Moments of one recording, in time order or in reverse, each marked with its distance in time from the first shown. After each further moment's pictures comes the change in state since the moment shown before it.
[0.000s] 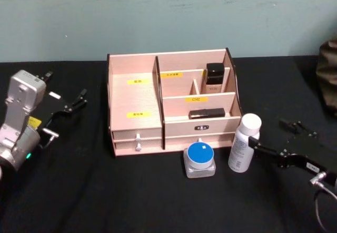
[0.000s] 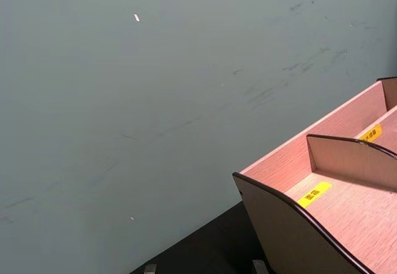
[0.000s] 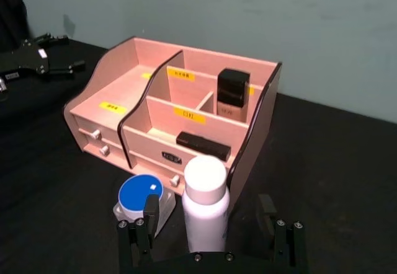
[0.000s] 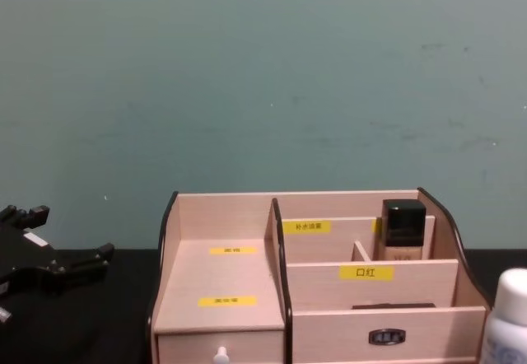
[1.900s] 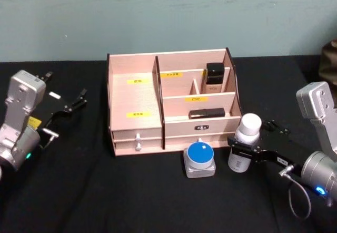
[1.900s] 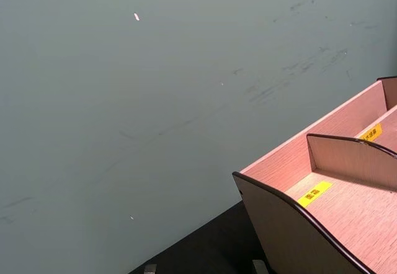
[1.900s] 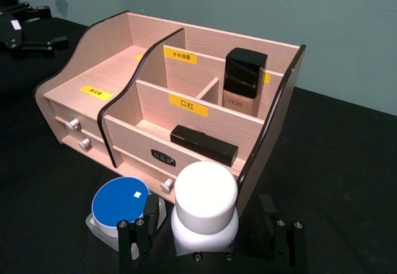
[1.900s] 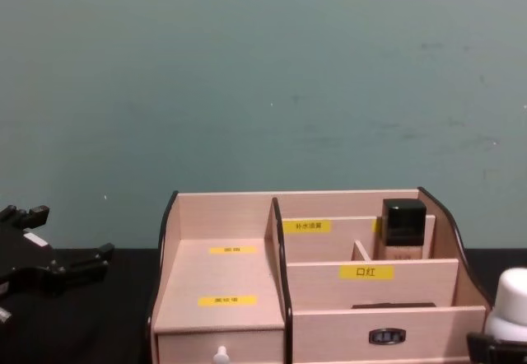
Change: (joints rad) left arm 0.000 0.000 0.000 0.000 0.000 0.000 0.000; right arm 0.196 -0.150 -0.127 0.229 -0.178 -0.011 0.089
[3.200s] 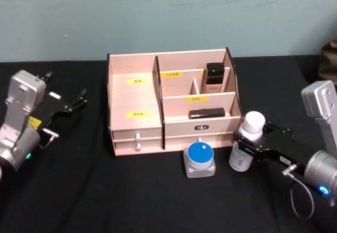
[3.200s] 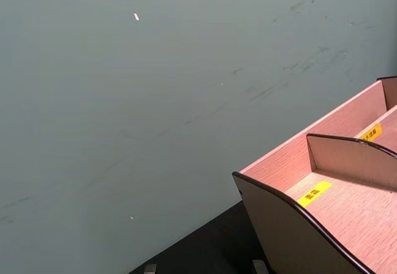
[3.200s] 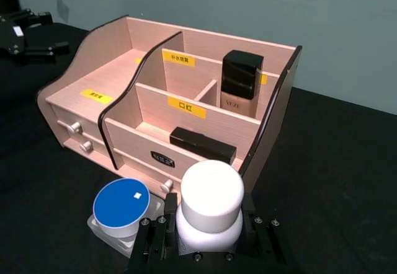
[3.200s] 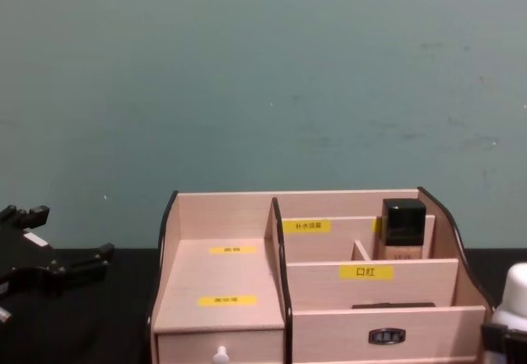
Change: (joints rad) left arm 0.000 0.000 0.000 0.000 0.000 0.000 0.000; right arm -0.011 -0.002 0.019 -0.006 0.014 0.002 0.012
